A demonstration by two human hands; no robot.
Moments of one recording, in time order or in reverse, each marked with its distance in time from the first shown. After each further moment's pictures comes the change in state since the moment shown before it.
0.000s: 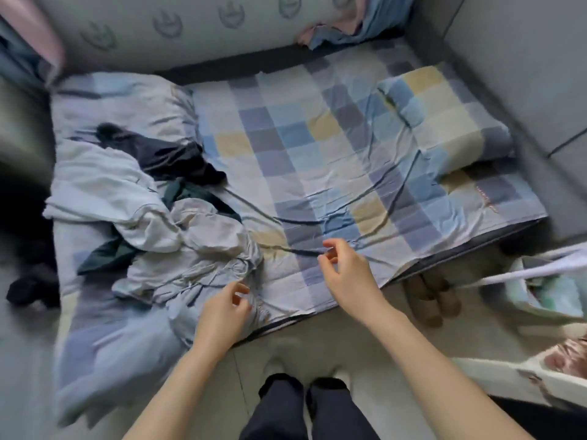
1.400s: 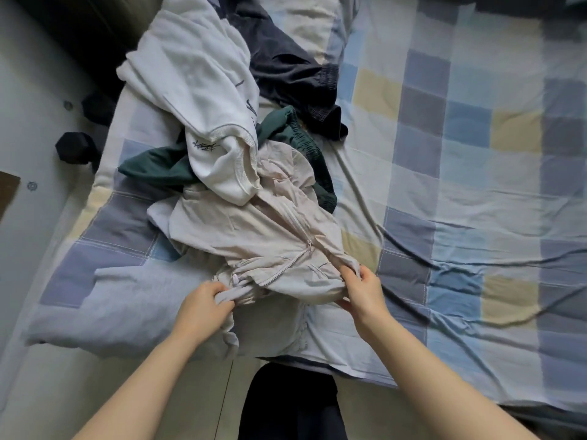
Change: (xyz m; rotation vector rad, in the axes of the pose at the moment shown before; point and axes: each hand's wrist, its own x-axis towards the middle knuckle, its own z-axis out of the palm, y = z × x) left_hand 0.191 -0.243 0.020 -0.072 0.139 -0.477; right_hand 0.233 0.066 0.306 0.459 -0.362 0.583
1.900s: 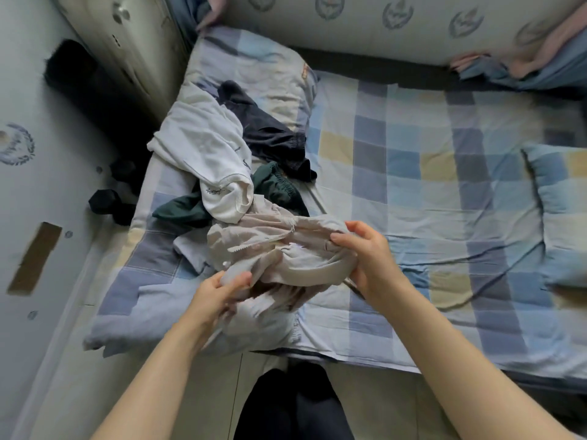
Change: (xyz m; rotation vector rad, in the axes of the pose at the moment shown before) left_hand -0.155 0.080 -0.118 -0.865 -0.193 -0.018; right_hand -0.241 -0.156 -0.052 0.173 -0.287 -0.311
